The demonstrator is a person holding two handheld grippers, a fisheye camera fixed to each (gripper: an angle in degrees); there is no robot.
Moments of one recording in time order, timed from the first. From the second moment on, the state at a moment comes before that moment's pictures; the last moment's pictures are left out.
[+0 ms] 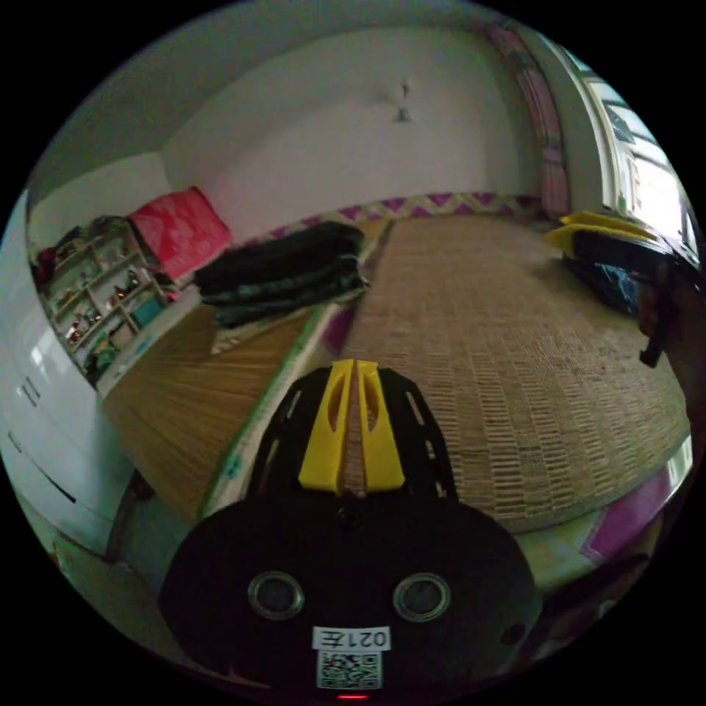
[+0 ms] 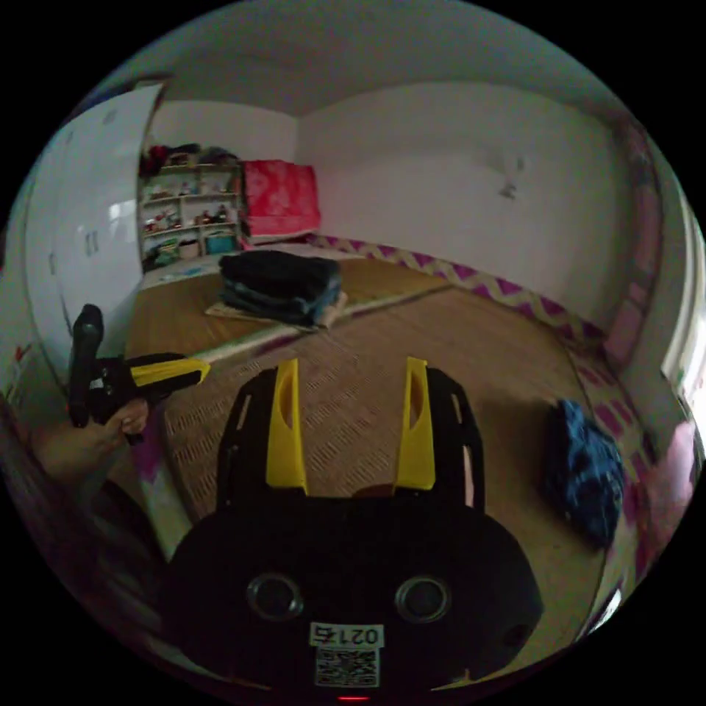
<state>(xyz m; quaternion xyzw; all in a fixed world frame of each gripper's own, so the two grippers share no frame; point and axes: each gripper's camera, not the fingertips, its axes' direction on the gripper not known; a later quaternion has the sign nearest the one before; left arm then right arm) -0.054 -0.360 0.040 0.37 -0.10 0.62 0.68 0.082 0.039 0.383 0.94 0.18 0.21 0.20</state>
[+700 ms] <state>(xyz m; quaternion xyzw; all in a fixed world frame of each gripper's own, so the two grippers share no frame) -0.162 -0.542 -0.108 0.24 -0.08 0.57 0.78 -0.172 -0.147 -0.246 0.79 0.50 0.07 0.34</state>
